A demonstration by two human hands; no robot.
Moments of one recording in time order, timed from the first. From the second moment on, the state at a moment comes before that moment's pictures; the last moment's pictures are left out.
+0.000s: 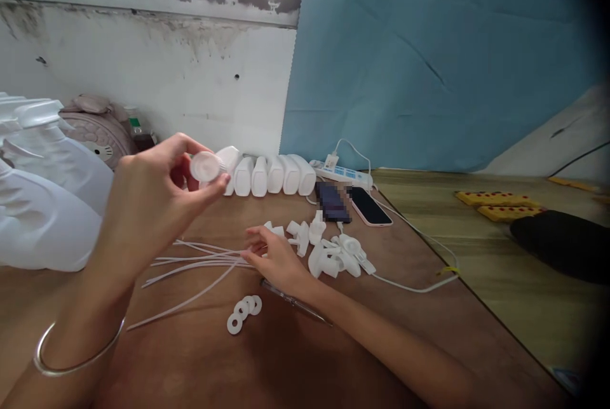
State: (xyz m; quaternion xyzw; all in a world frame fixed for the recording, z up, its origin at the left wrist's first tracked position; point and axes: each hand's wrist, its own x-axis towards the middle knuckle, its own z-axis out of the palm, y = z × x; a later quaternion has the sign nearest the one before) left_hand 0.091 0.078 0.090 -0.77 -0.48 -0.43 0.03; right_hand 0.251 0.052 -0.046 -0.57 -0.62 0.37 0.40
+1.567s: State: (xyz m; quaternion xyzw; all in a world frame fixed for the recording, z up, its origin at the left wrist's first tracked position) left_hand 0.121 0.064 -0.076 -0.84 -0.21 -0.30 -0.39; right_hand 0.265 -0.004 -0.133 -0.27 -0.88 -0.06 0.38
